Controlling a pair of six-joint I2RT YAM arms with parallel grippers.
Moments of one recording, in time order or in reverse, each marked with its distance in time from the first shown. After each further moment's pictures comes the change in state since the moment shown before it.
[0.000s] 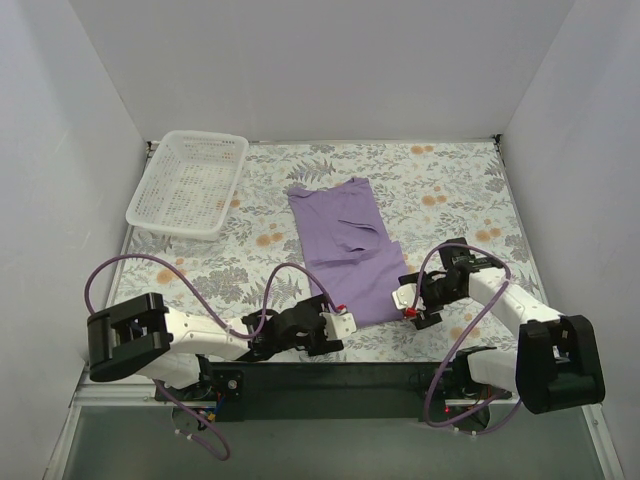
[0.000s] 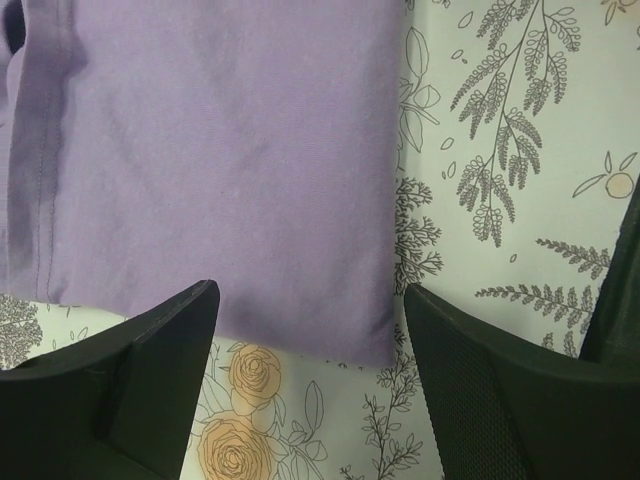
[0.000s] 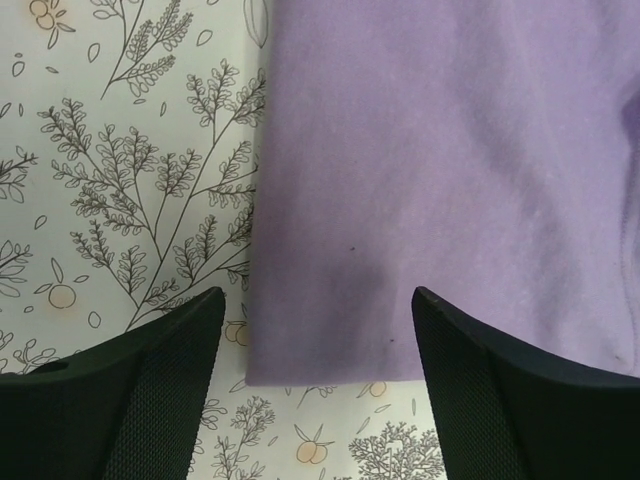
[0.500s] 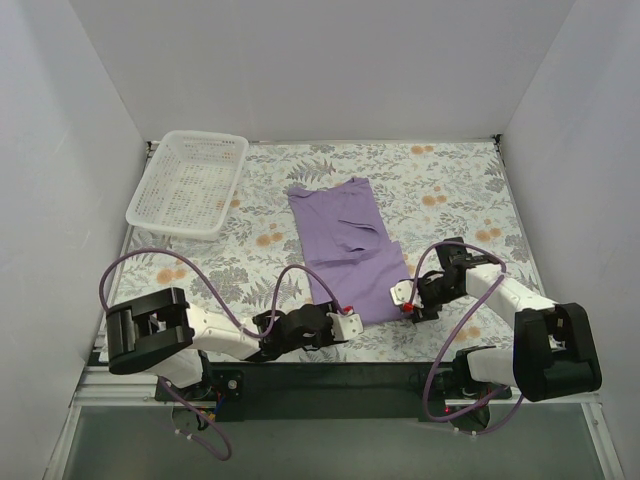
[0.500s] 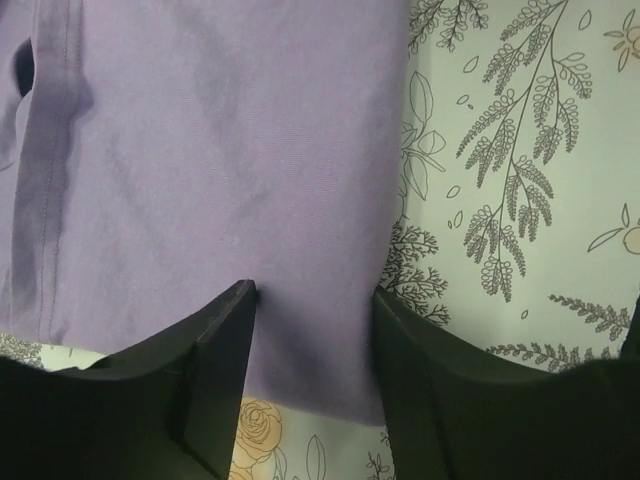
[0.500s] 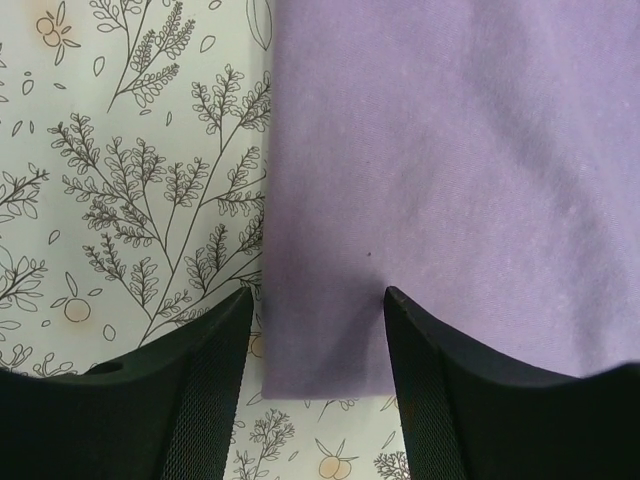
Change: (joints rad) left arm -0.003 0.113 0.019 0.131 -0.023 0.027; right arm 0.005 0.071 0.004 0.012 0.008 0.056
